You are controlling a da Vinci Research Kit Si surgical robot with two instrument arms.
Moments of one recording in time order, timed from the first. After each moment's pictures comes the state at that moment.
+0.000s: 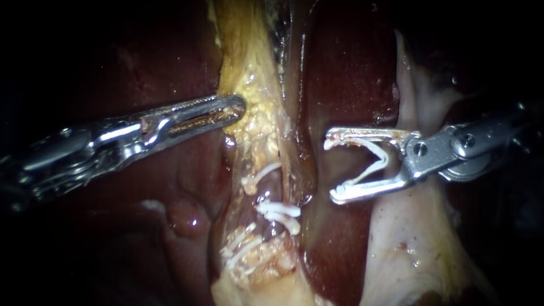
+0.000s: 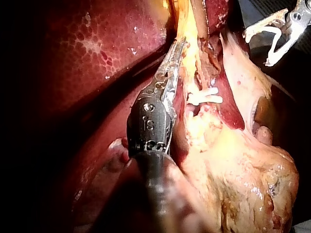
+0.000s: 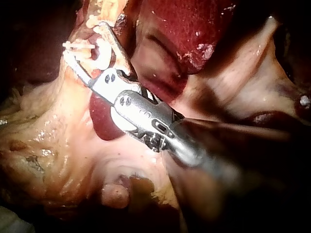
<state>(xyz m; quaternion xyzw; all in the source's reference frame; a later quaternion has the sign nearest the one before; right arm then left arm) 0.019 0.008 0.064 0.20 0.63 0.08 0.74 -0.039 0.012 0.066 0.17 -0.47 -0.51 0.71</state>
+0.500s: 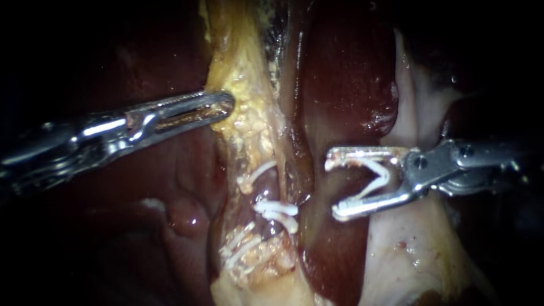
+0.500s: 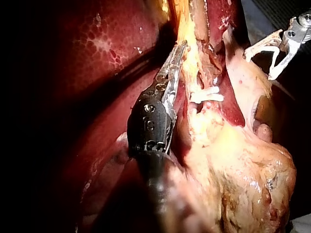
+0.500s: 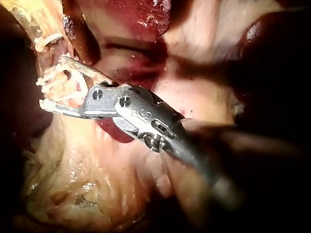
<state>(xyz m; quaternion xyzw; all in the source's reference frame) 0.021 0.004 0.068 0.32 0.57 0.19 0.73 -0.034 0.014 0.061 0.17 -0.47 -0.52 0.69</state>
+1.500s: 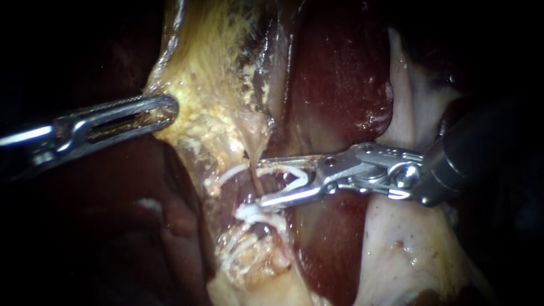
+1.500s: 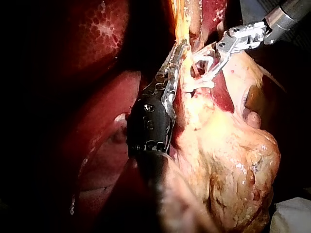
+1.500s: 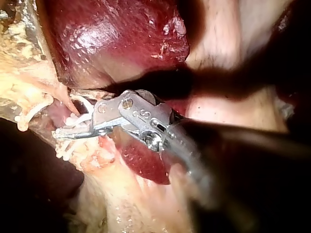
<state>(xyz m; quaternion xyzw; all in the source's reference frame) 0.031 0.004 0.079 0.37 0.53 0.26 0.72 -0.031 0.012 0.053 0.14 -0.48 -0.53 0.68</state>
